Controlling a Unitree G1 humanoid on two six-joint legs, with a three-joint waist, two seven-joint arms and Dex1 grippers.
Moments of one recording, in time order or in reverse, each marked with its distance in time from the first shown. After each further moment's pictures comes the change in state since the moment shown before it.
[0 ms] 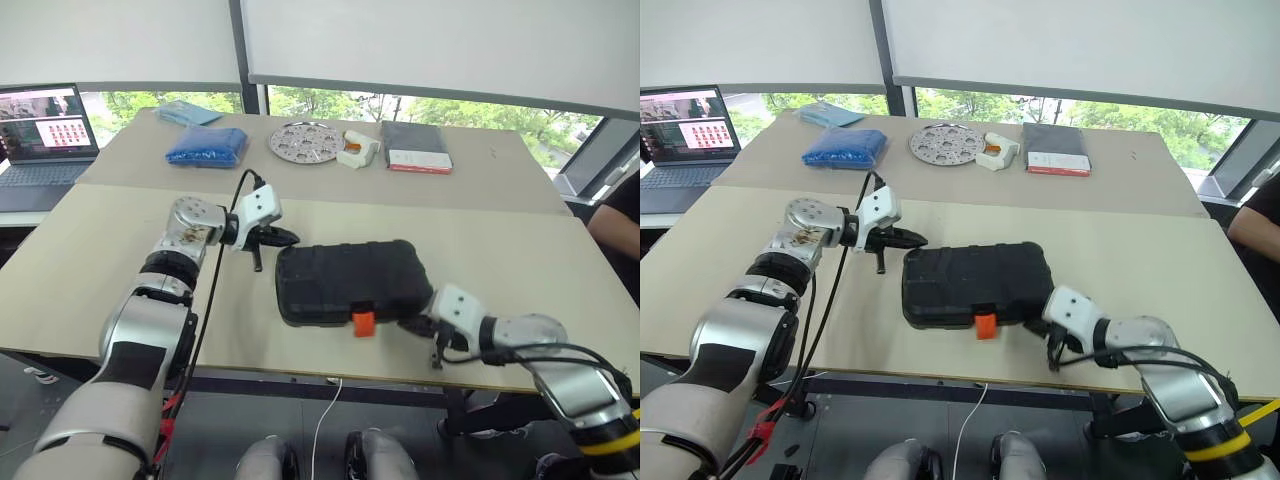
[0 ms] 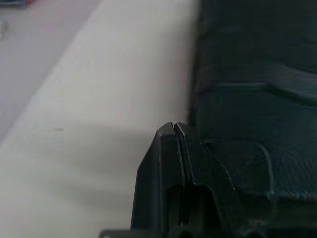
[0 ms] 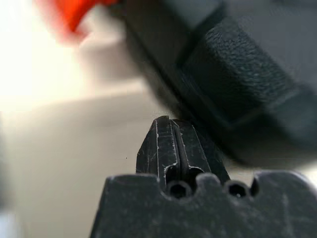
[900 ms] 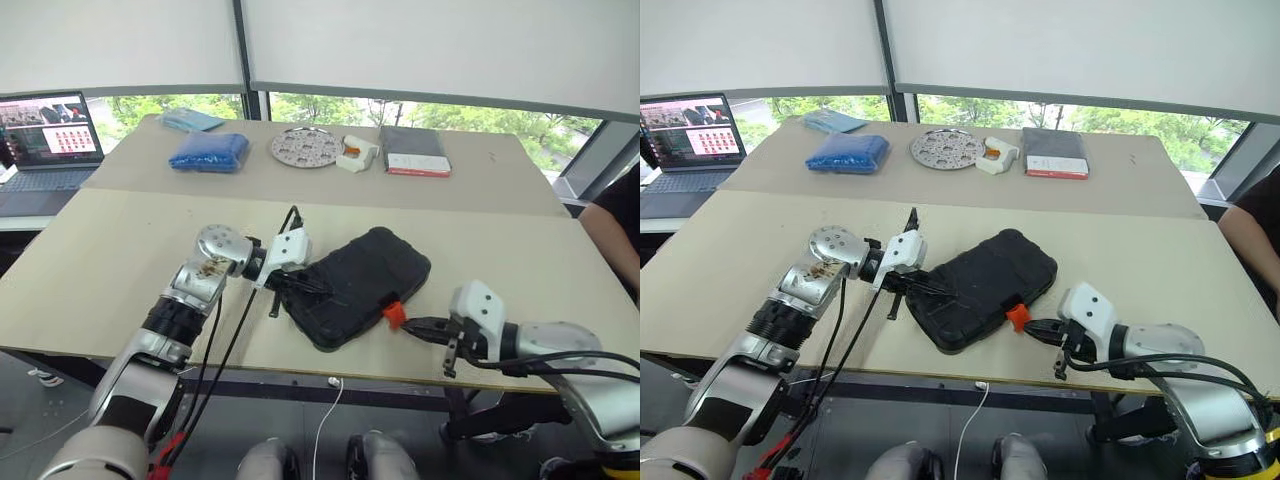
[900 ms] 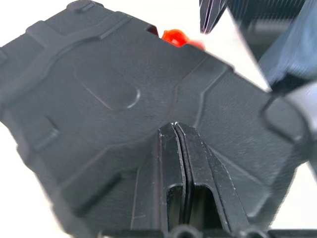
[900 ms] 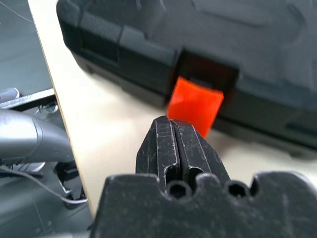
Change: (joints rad) left arm 0.321 0.007 -0.152 -0.727 -0.152 0.251 0.054; right arm 0.144 -0.029 -0.079 -0.277 0.181 0.152 0.071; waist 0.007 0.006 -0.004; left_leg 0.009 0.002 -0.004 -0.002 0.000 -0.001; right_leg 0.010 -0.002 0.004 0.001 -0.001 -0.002
